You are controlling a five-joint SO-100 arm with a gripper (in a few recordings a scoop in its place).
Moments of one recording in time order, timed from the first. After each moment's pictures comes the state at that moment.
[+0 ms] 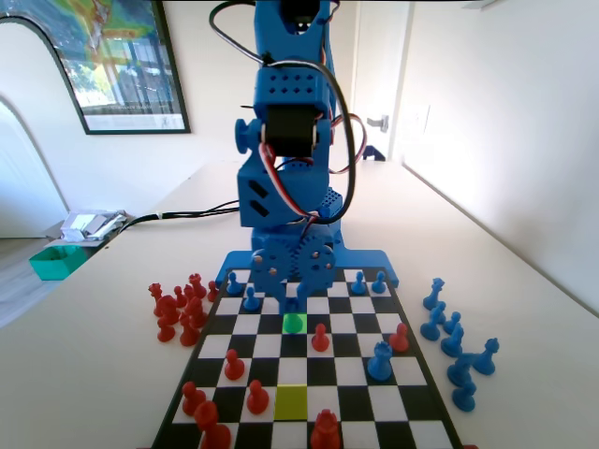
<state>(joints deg) 5.4 88.8 133.1 32.3 -104.8</state>
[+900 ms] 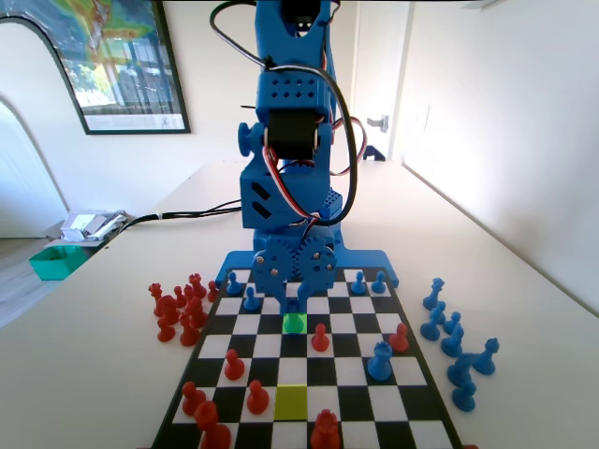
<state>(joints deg) 5.8 88.8 134.4 29.5 -104.8</state>
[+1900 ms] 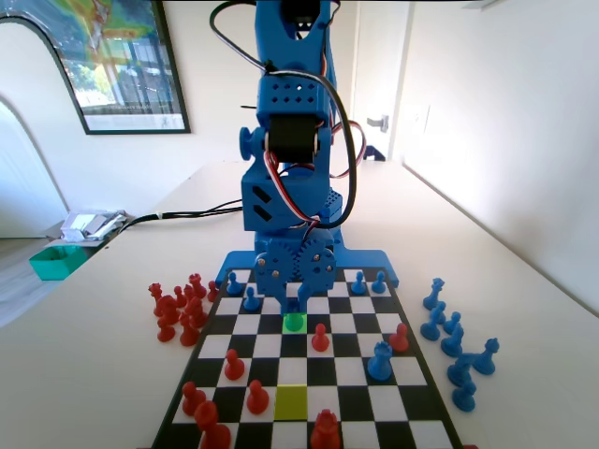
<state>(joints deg) 5.8 88.1 135.4 27.9 -105.2</state>
